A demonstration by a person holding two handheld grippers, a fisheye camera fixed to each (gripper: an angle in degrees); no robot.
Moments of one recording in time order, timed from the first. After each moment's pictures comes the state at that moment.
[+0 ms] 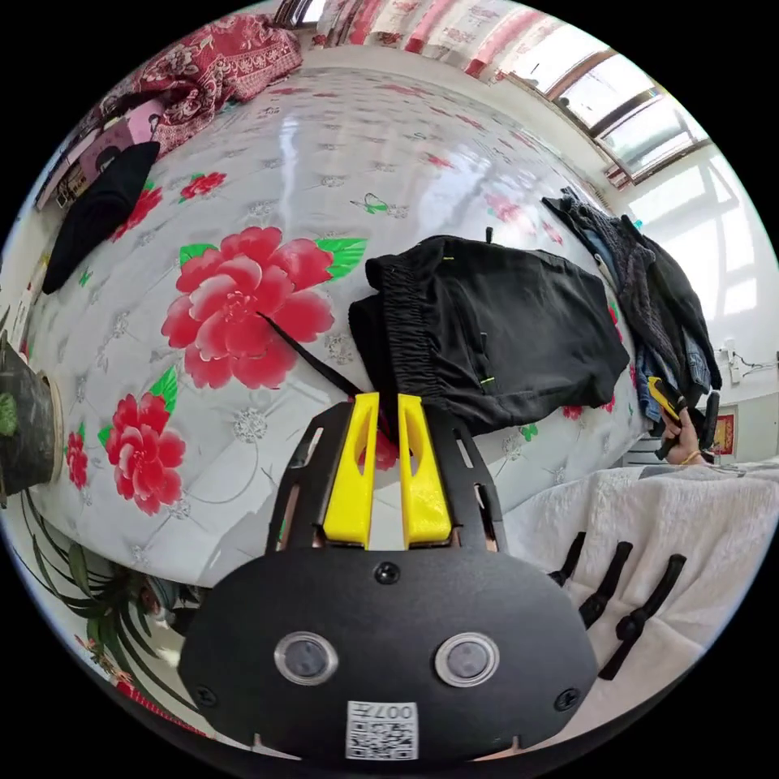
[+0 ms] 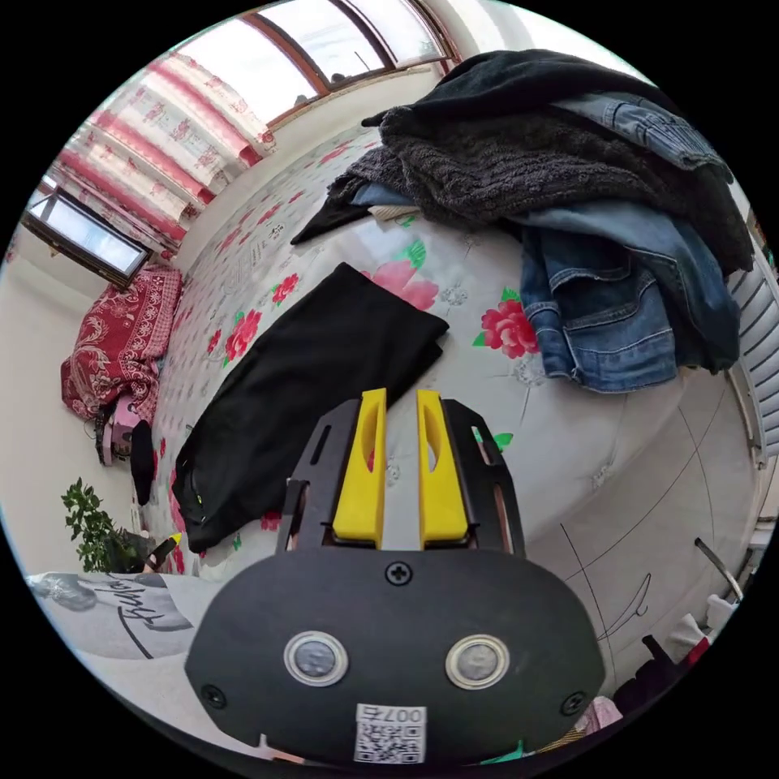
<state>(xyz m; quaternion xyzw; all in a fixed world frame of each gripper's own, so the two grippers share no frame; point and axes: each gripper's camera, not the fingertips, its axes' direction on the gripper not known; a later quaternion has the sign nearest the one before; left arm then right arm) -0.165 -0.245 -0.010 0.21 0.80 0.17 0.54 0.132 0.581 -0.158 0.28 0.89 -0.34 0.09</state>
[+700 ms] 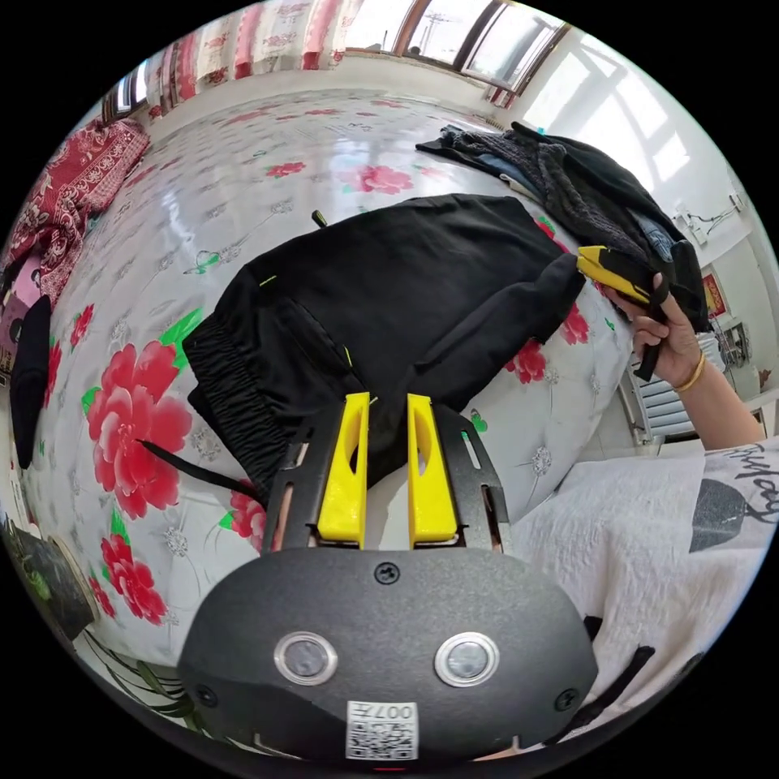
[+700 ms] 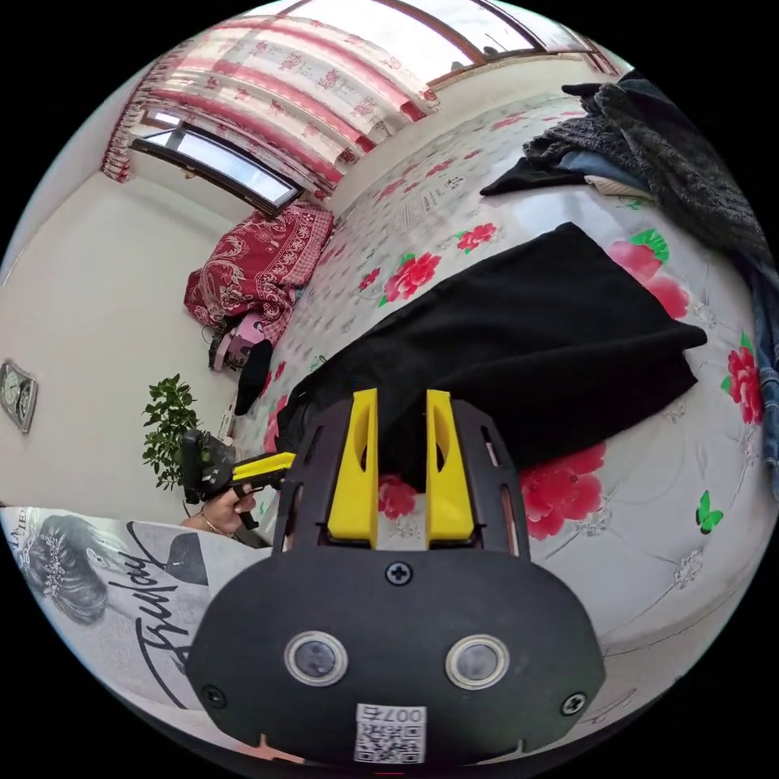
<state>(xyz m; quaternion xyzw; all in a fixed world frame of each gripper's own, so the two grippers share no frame) -0.127 -0.191 -0.120 0.36 0.75 0.27 0.49 0.212 0.556 -0.193 0.04 0.90 -0.36 0.25</state>
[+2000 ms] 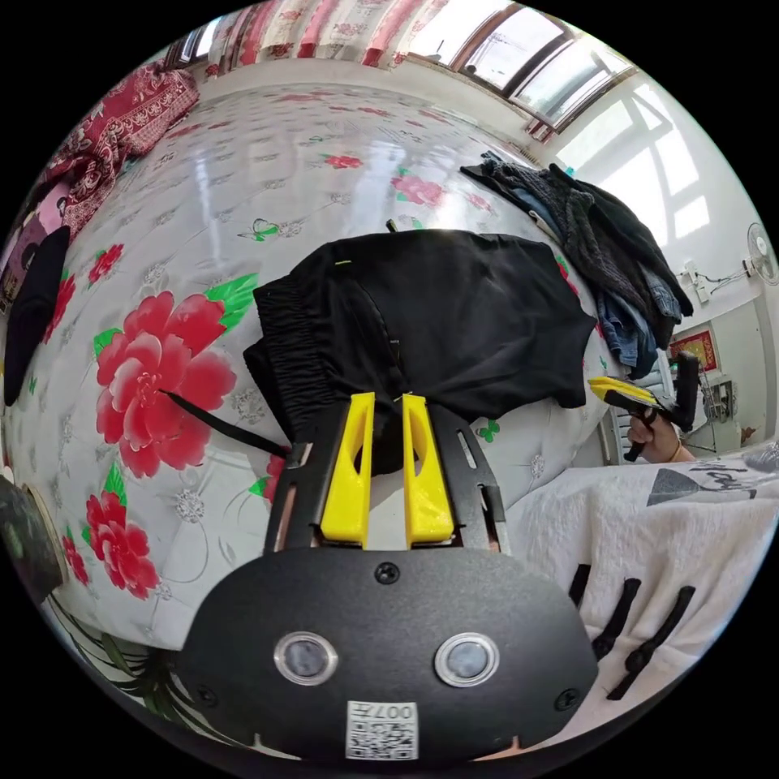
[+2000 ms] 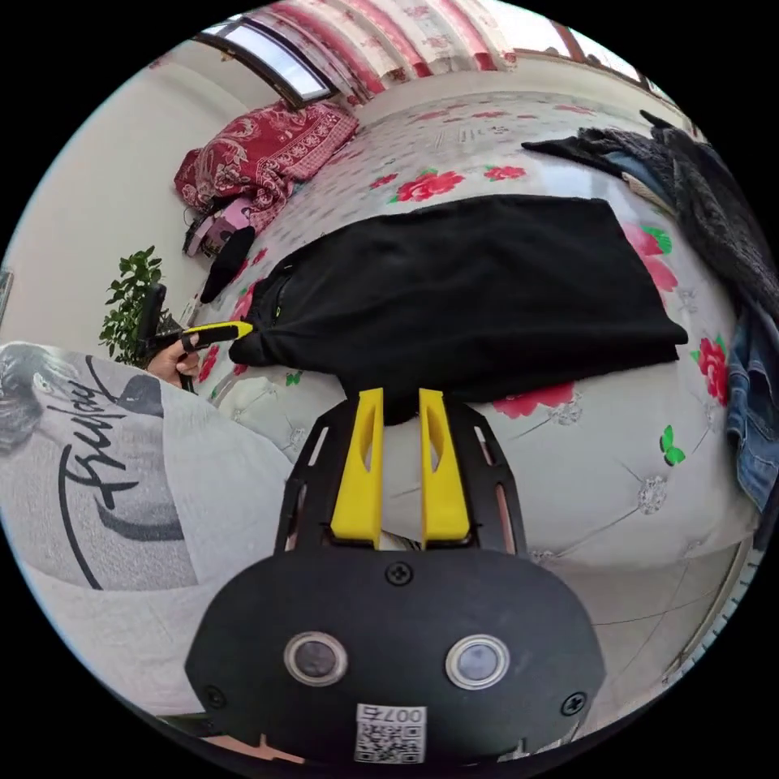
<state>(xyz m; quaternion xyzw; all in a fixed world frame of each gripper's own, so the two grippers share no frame) -0.173 -0.240 -0.058 0.29 0.79 0.24 0.47 0.243 0.600 -0.252 -0.06 0.96 -0.26 0.13</state>
